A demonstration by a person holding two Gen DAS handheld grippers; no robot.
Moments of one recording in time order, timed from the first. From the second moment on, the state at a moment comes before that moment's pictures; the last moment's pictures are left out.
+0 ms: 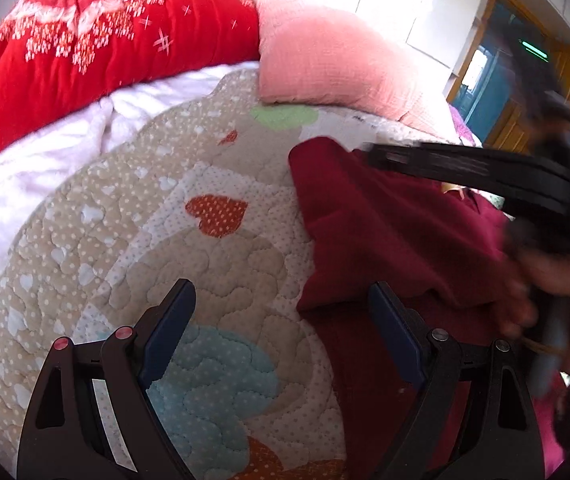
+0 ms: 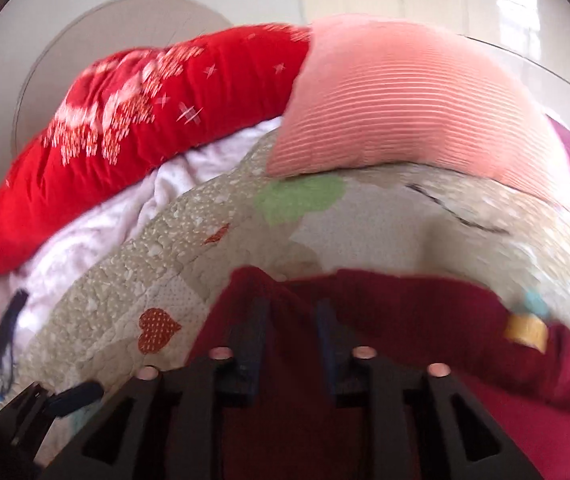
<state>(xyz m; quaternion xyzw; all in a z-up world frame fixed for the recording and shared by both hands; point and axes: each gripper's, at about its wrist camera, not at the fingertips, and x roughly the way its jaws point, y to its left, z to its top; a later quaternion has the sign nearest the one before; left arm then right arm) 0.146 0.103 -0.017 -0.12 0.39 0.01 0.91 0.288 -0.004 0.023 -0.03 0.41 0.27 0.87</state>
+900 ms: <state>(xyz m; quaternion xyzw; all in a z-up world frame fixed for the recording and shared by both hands) 0.140 0.095 0.001 -0.13 0.35 -0.03 0.93 0.210 -0.250 -0.009 0.02 0.47 -0.01 0.88</state>
